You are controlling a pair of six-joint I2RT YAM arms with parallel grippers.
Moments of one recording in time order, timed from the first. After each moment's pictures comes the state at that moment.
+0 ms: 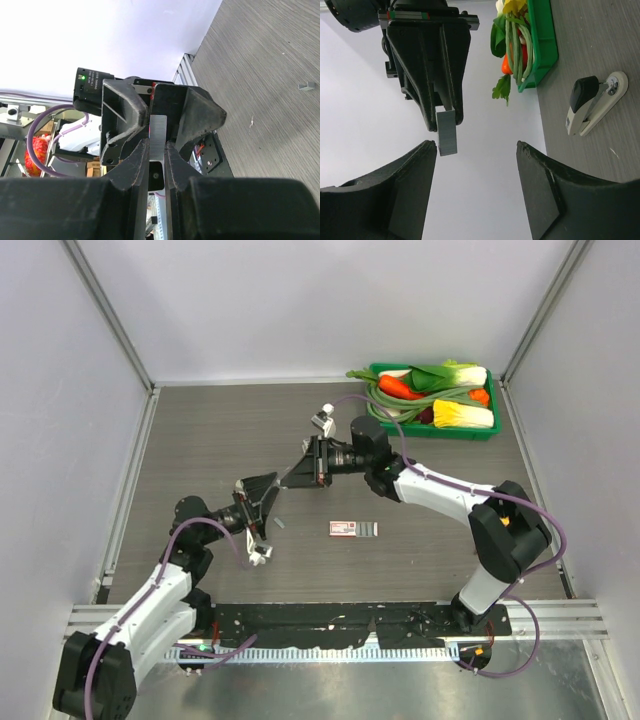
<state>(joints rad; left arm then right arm) -0.30 0.77 0.24 0.49 0.84 1.67 0.69 1.65 1.08 0.38 -0.84 1.07</state>
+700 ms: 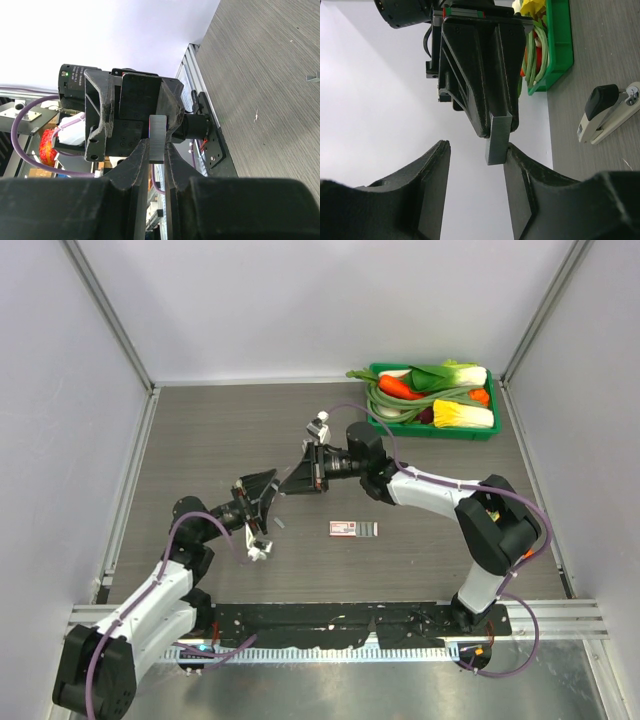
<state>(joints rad) -0.31 0.82 0.25 0.63 0.83 1.55 0.70 1.72 1.05 0.49 -0.89 1.13</state>
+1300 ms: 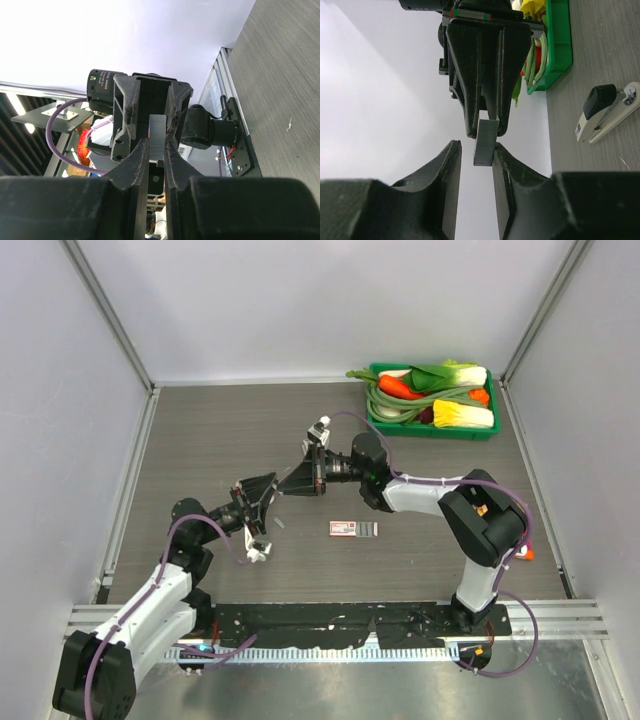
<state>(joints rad) -0.31 0.78 0.24 0.61 0.83 1.54 0.70 1.79 0.97 0.86 -0.90 1.39</state>
